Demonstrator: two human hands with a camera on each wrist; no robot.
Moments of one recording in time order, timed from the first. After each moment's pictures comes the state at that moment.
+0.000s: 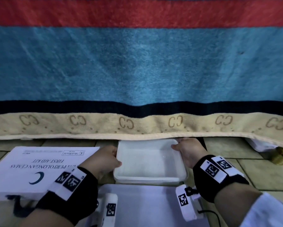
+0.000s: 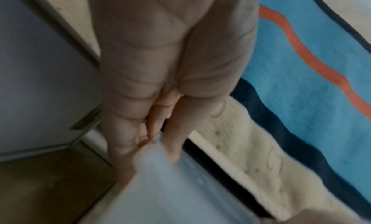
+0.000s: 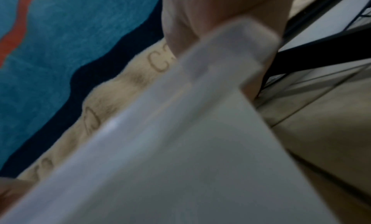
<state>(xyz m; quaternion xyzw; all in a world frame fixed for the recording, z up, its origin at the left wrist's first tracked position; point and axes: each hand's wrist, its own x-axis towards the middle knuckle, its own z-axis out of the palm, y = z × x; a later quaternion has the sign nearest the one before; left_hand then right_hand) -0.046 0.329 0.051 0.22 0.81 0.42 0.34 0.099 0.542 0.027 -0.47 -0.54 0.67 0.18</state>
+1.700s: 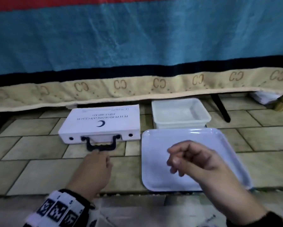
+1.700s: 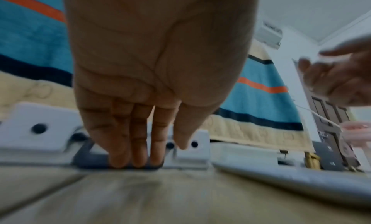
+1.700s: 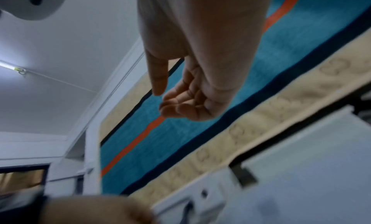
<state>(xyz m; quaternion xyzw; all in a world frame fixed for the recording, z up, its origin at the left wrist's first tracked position) -0.008 0.095 0.039 0.37 0.92 0.09 0.11 0.209 0.235 0.085 -0.16 -0.65 0.70 0.26</state>
